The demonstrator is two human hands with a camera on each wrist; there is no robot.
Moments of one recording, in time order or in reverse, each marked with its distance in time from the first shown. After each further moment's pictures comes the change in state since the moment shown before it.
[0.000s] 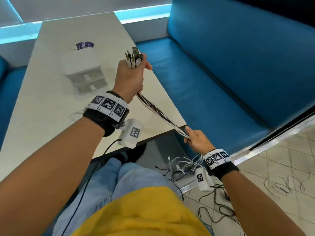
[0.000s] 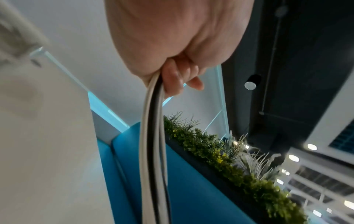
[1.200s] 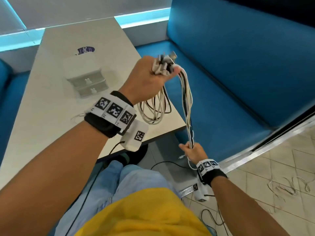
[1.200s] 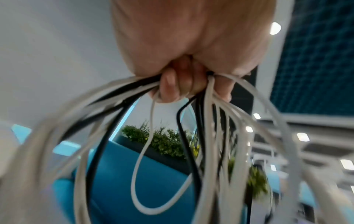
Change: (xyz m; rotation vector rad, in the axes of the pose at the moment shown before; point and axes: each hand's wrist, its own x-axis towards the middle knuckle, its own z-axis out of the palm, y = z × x) left_hand -0.035 0.040 0.012 0.476 -0.346 0.534; right_hand 0.013 0.061 0.037 0.126 0.073 0.058
